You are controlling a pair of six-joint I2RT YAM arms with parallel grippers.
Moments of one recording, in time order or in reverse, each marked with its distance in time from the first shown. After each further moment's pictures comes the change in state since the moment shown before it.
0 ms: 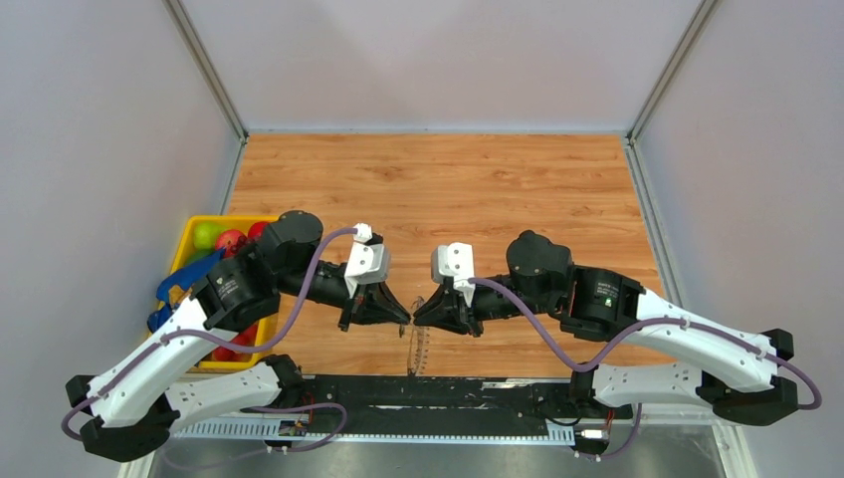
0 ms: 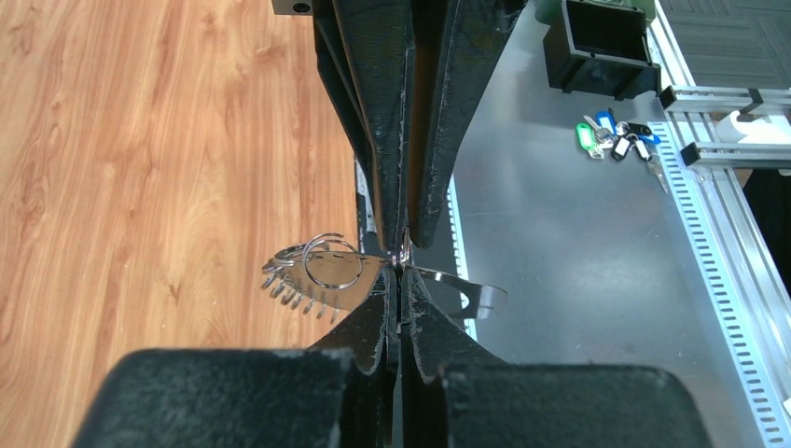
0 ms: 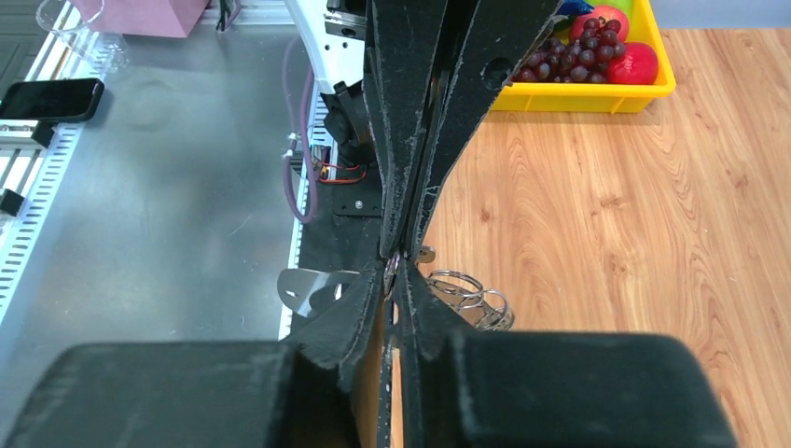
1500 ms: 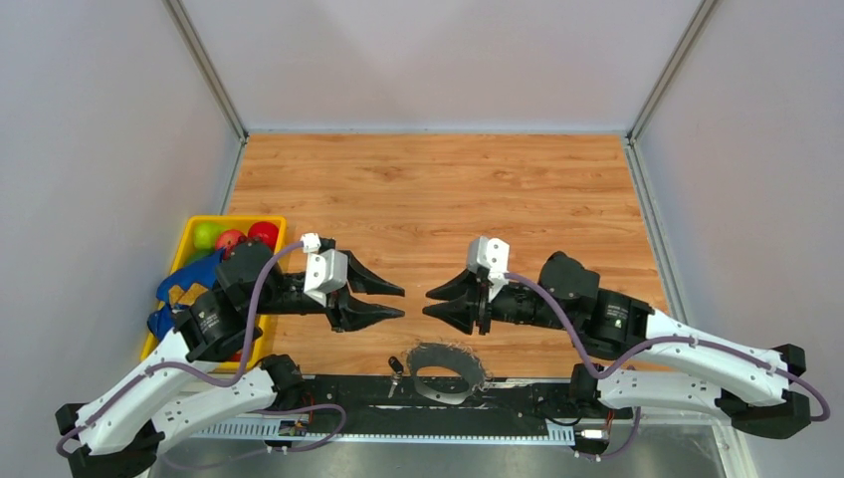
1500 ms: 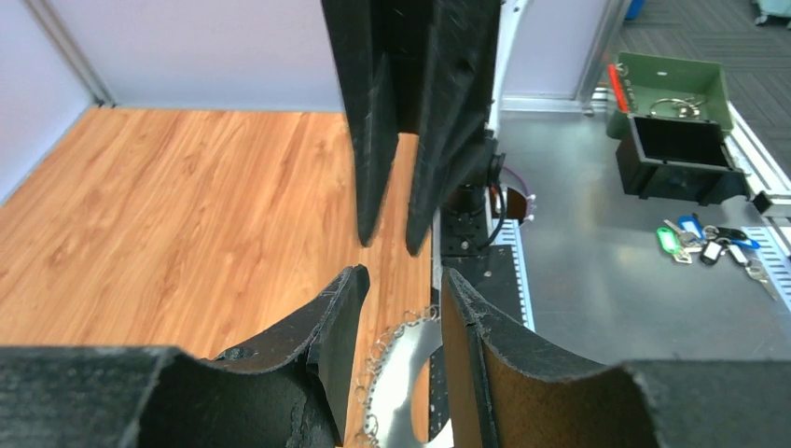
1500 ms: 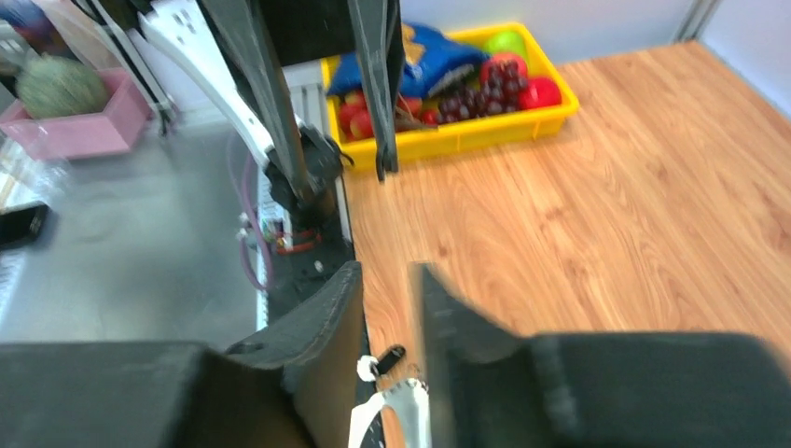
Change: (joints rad) left arm -0.001 -0.216 -0.216 0.388 -0.130 -0.105; right arm 0.000 -0.181 -0.240 0.293 0.190 0.134
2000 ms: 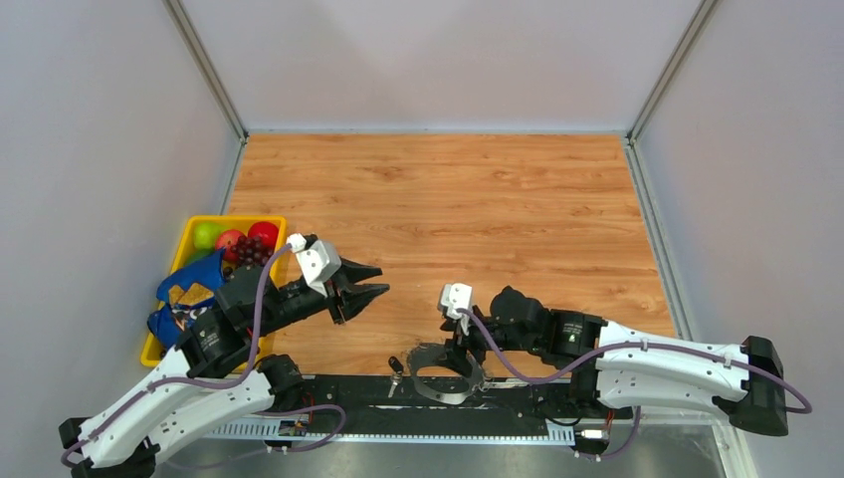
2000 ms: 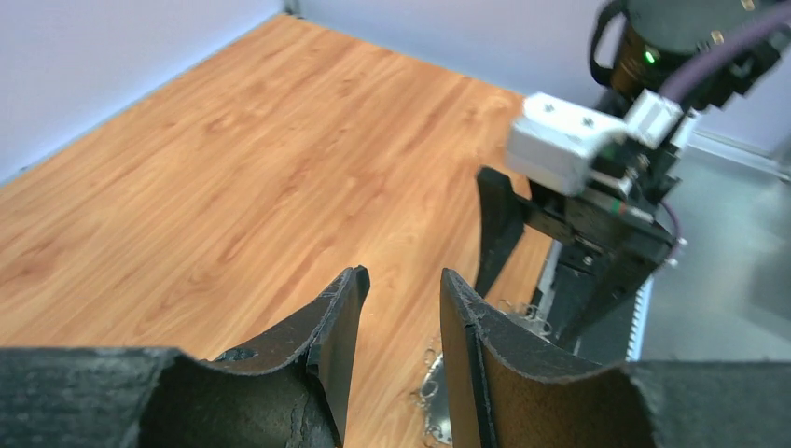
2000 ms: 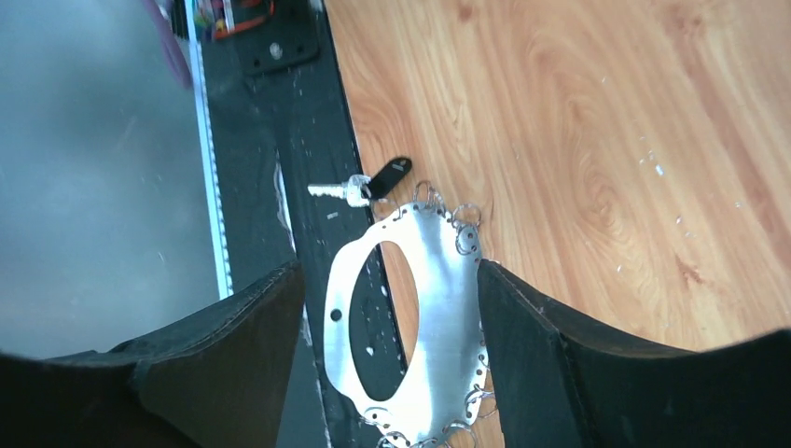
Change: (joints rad) left arm 0.000 -0.148 -0.189 0.014 -0.414 -0.071; right arm 0.006 0.025 -0.356 -0.022 0.016 0.060
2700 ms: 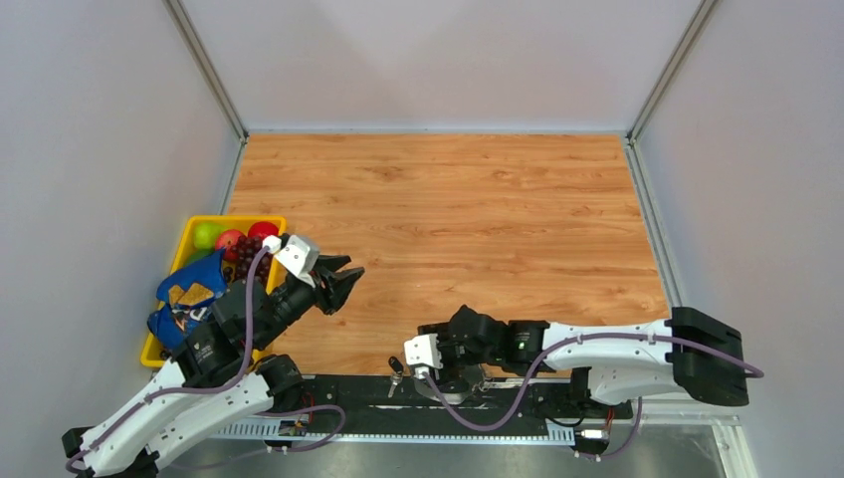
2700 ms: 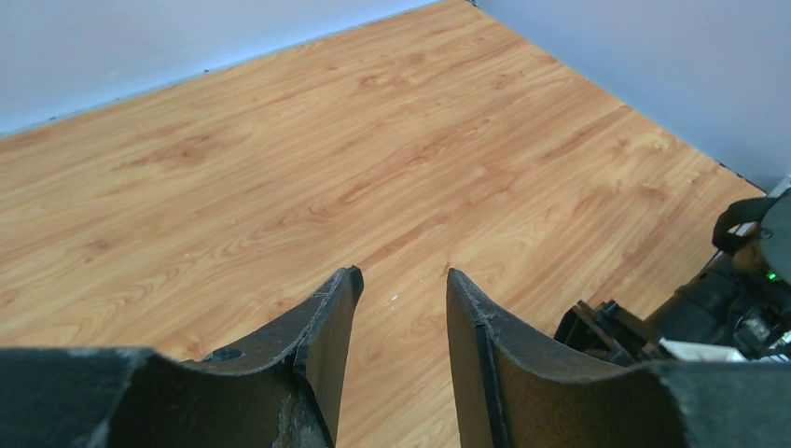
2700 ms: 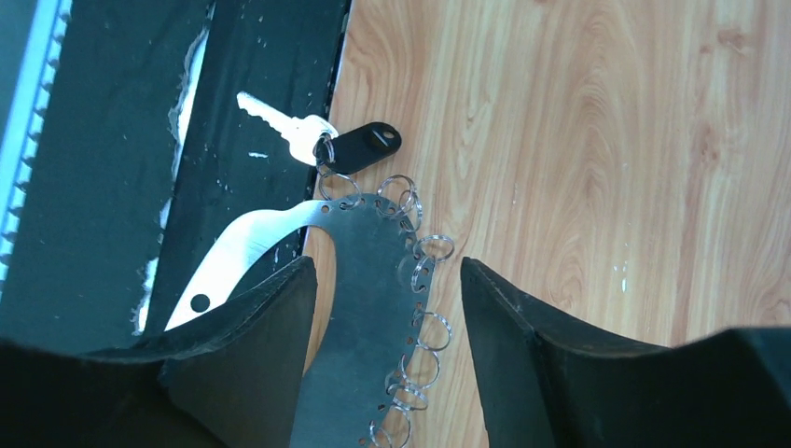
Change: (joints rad) left arm 0.000 -0.127 -0.090 -0.055 -0.421 -0.079; right arm 0.077 0.307 -0.108 0.269 -0.018 -0.559
